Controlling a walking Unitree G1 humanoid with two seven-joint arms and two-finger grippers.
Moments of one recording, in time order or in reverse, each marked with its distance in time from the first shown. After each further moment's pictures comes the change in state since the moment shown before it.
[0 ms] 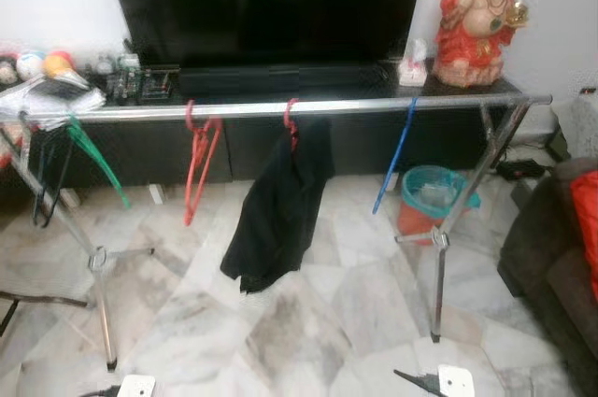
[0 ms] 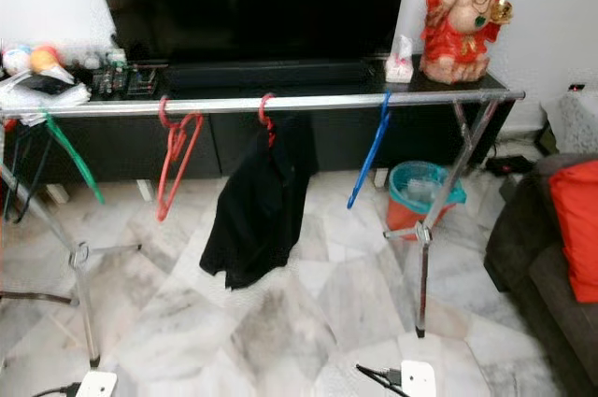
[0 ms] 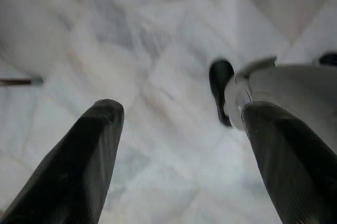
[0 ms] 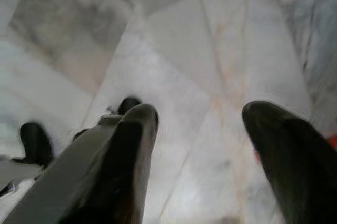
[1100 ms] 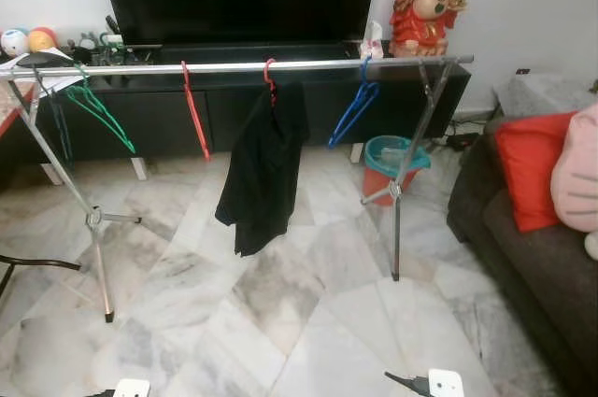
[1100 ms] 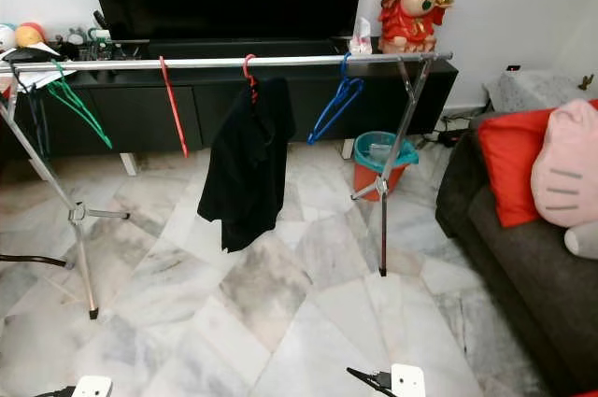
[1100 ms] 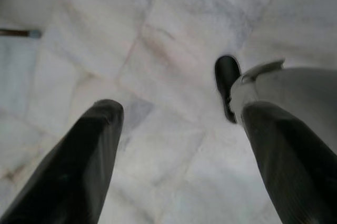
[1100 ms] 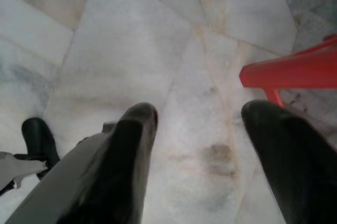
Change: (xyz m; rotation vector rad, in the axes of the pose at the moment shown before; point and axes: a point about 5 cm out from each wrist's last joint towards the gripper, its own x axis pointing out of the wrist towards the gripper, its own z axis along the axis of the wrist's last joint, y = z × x) left arm 0.000 0.000 0.002 0.001 -0.006 0.005; right arm 0.000 -0.005 -0.002 -0.002 0.007 -0.012
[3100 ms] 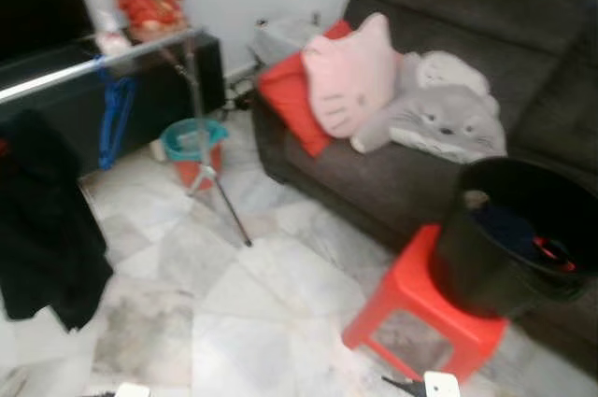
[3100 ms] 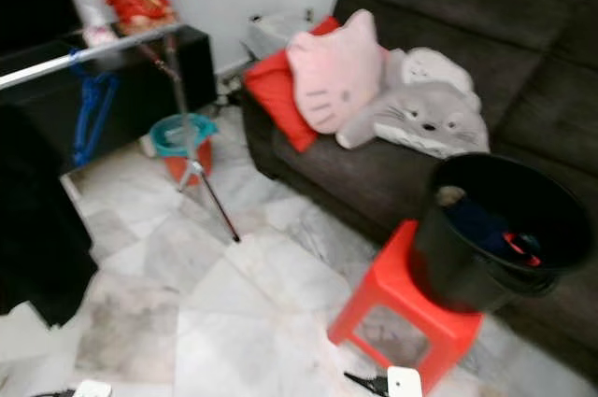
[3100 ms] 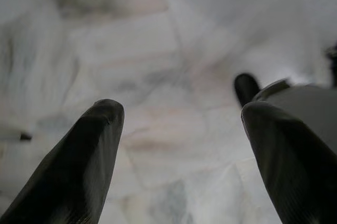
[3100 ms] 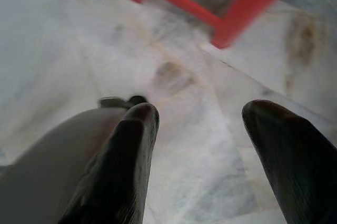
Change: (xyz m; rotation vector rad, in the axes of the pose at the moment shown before) left arm -0.001 0.004 -0.001 0.102 0.014 -0.010; right arm 0.000 0.003 -0.001 -0.022 0.012 0.021
